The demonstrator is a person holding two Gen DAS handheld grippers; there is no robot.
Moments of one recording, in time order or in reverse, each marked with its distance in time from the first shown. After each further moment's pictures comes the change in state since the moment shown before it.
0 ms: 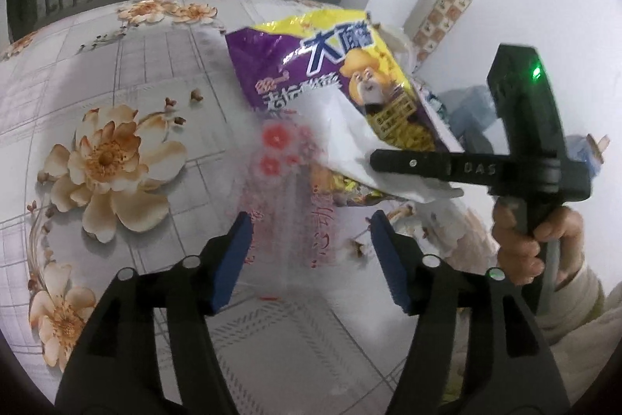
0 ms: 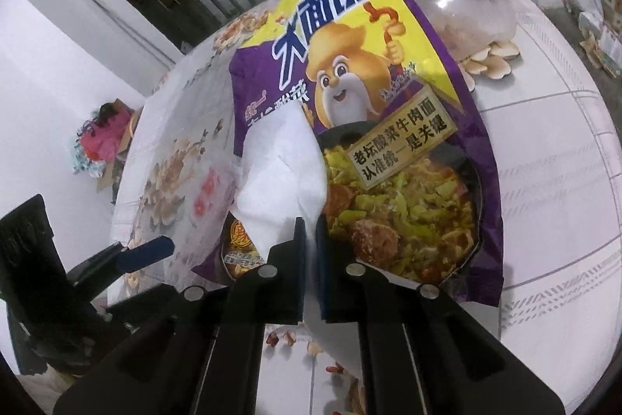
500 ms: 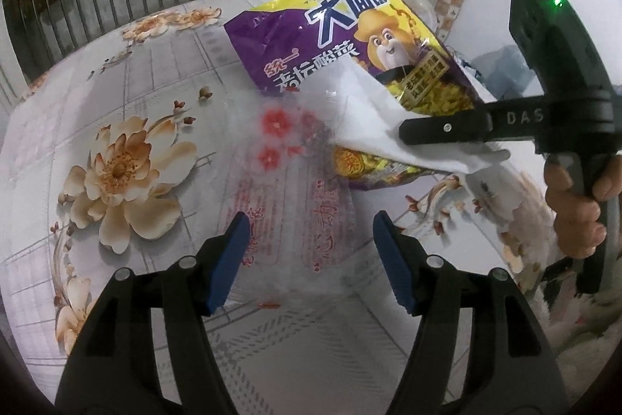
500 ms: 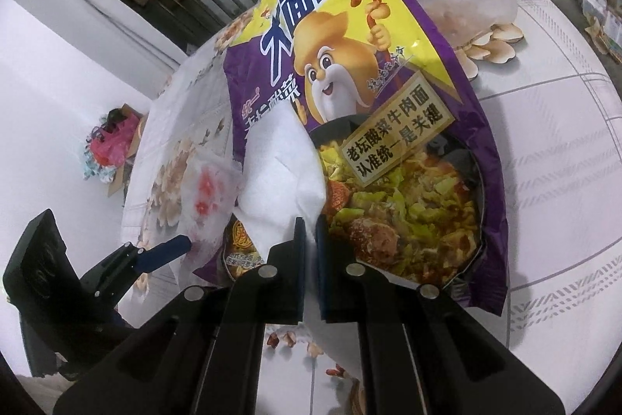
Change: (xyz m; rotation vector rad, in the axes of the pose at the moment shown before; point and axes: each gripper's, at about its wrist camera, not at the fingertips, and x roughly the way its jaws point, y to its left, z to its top) left arm 0.023 -0.009 -0.010 0.149 0.028 0.188; right arm 0.005 -0.014 -0.006 0.032 0.007 0.046
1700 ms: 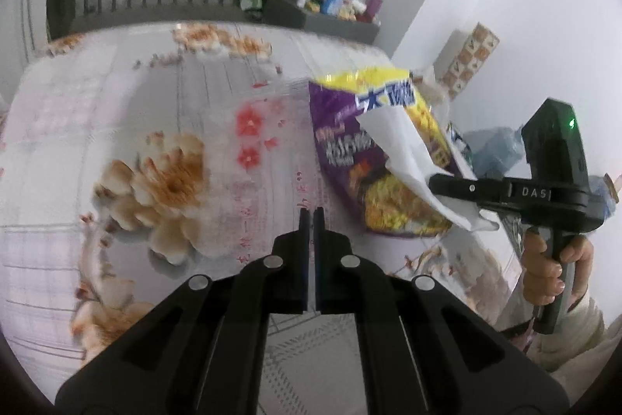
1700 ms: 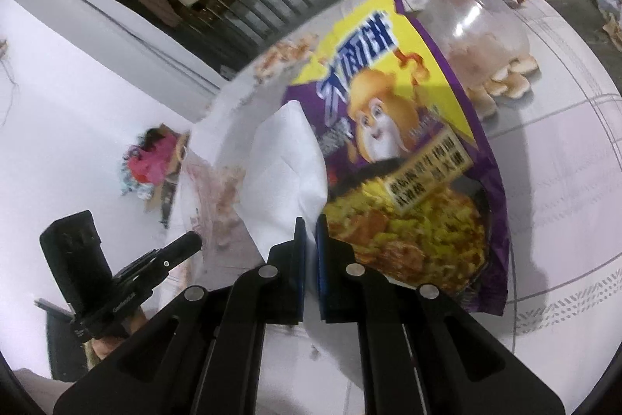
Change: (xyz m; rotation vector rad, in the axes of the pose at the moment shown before) left arm -0.051 0.053 0.013 -0.255 -0.157 -0.097; right arm -0.034 0.013 0.012 0.011 -0.065 0.163
